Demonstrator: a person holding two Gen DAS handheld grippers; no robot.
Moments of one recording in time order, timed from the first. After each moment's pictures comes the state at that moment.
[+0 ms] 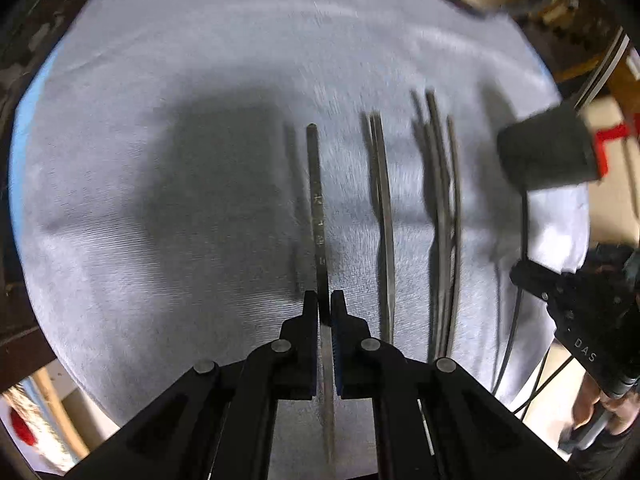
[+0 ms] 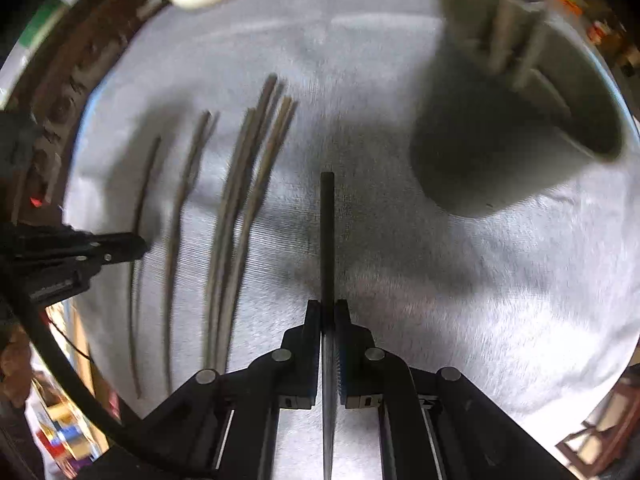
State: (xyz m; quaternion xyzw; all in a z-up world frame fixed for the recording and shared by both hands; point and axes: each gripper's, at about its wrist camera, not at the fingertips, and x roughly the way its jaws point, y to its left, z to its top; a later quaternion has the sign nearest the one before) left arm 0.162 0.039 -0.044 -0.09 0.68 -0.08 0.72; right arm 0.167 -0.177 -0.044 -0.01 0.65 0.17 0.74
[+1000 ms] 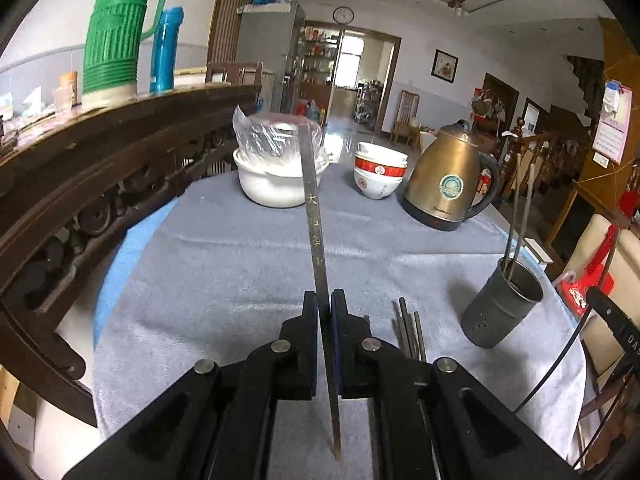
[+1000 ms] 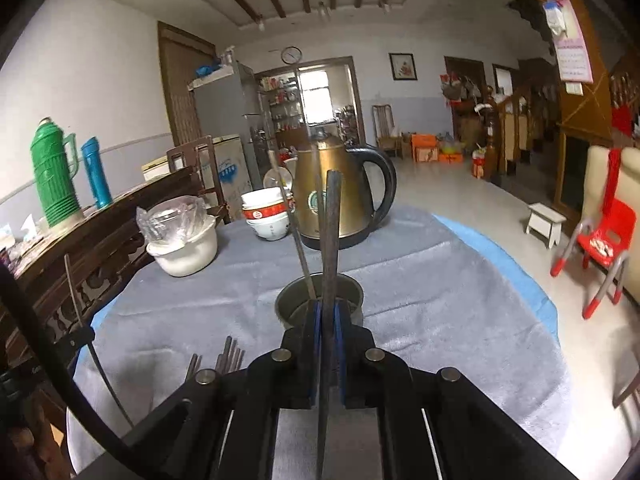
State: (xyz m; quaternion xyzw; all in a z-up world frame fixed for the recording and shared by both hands) left arm 0.071 0.055 0.033 -0.10 0.30 0.01 0.95; right arm 0.066 -0.249 0.063 0.06 0.24 0.03 0.97
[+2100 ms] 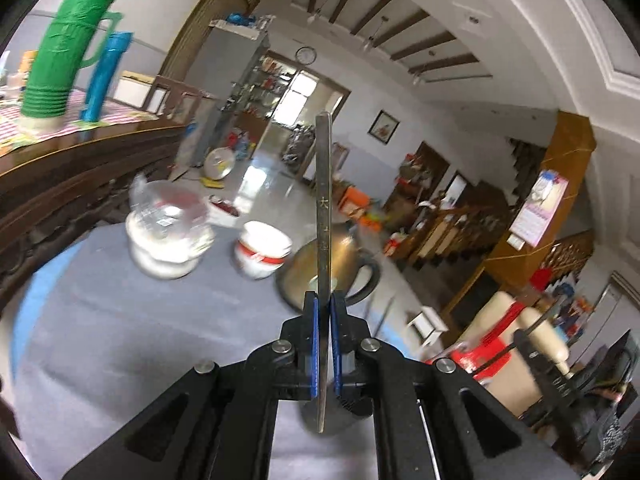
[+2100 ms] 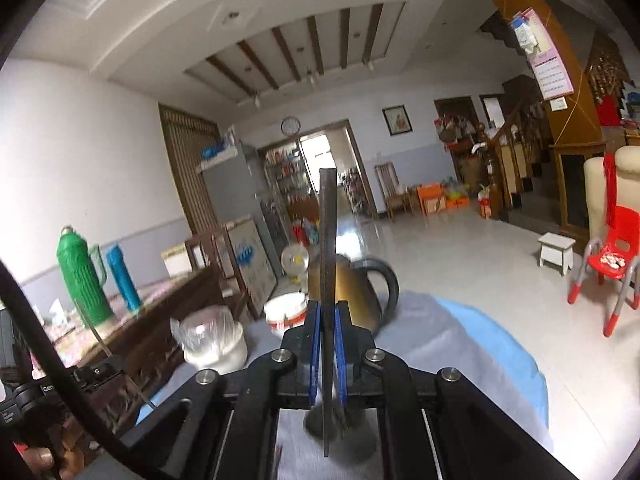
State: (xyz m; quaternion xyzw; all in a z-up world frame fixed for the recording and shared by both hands) left arm 0.109 0.015 0.157 -0.23 0.21 -0.14 0.94; right arm 0.064 -0.301 0.182 0.14 0.12 0.04 0.98
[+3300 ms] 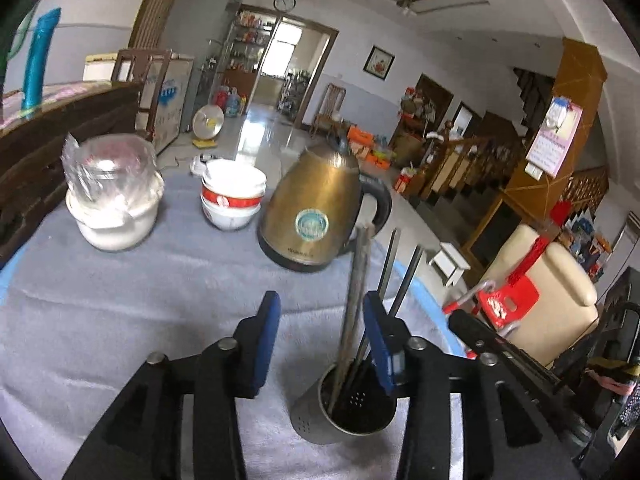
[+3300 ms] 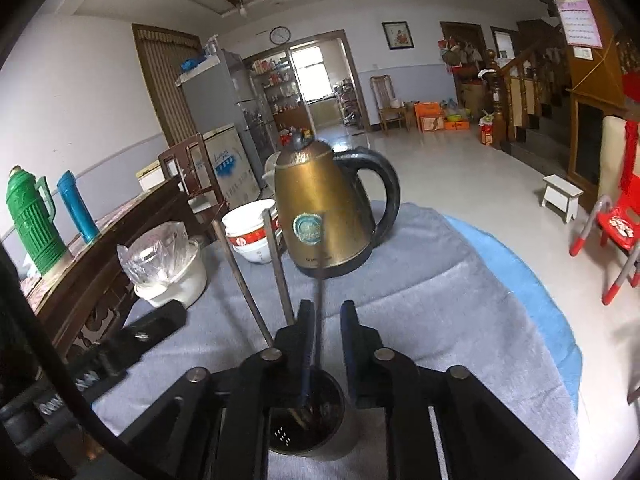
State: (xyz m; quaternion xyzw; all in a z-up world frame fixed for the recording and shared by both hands) left arm 0.181 -0.070 0.104 -0.15 0.30 -0.14 0.93; right arm 0.174 -0.299 0.097 0.12 0.29 0.04 0.95
